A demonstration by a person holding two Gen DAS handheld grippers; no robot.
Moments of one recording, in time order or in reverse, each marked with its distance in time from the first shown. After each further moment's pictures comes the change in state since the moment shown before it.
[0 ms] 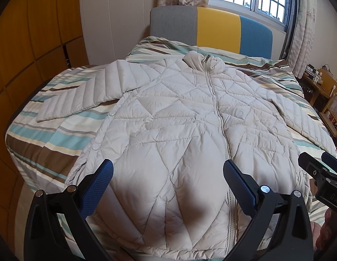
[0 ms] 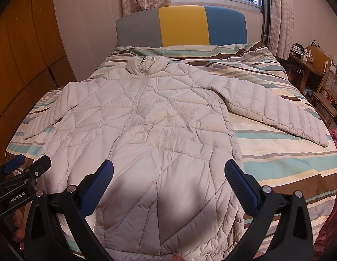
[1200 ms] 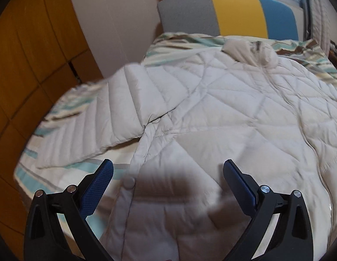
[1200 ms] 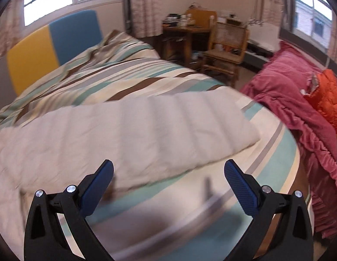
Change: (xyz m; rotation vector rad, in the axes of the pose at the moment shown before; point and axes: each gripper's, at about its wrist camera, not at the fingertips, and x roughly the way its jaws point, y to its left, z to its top) left arm 0.170 0.060 0.077 0.113 0.022 0.184; right arm 0.083 -0.332 0.038 0.548 -0.047 -0.645
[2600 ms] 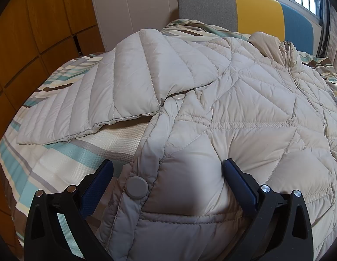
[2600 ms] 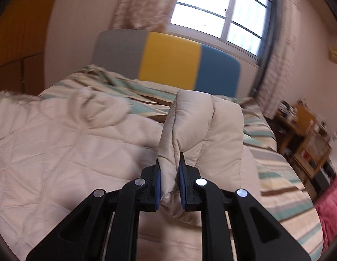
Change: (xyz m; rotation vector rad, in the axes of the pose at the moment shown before) left arm 0.051 0.024 -0.011 -0.134 0.056 -0.032; right arm -0.130 0.315 -0.074 -0.701 -0.340 0.493
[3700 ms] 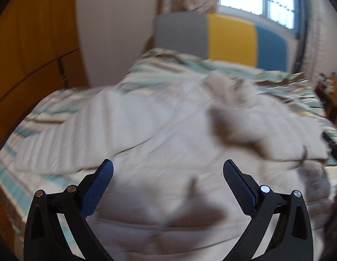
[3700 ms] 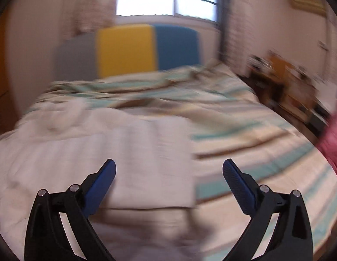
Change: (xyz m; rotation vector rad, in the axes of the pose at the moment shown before) left arm -0.085 -0.059 0.044 0.037 -0.162 -0.158; right arm 0.038 -0.094 -0.060 0.412 0.146 -0.200
